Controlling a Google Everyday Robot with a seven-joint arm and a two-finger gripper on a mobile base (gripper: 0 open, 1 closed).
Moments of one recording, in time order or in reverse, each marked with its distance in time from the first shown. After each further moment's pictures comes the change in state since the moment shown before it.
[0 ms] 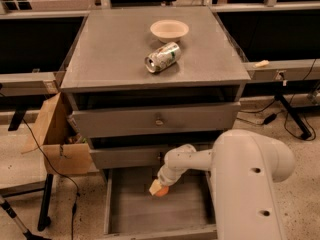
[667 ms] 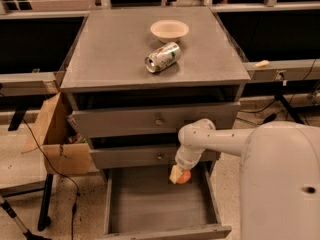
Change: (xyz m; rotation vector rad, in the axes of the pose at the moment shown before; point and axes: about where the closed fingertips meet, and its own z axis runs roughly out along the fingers) arm 0.024 -0.044 -0.148 0.123 0.120 -0.128
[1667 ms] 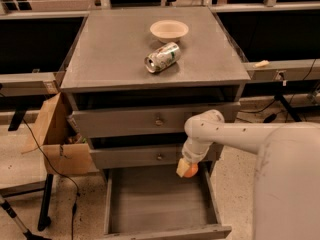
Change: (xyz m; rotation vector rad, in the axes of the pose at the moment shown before) arm 0.010 -0.014 -0.055 0.046 0.007 0.002
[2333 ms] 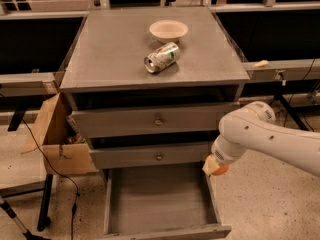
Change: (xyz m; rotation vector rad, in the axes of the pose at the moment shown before) arm 0.083 -0.003 -0.145 0.165 -0.092 0.095
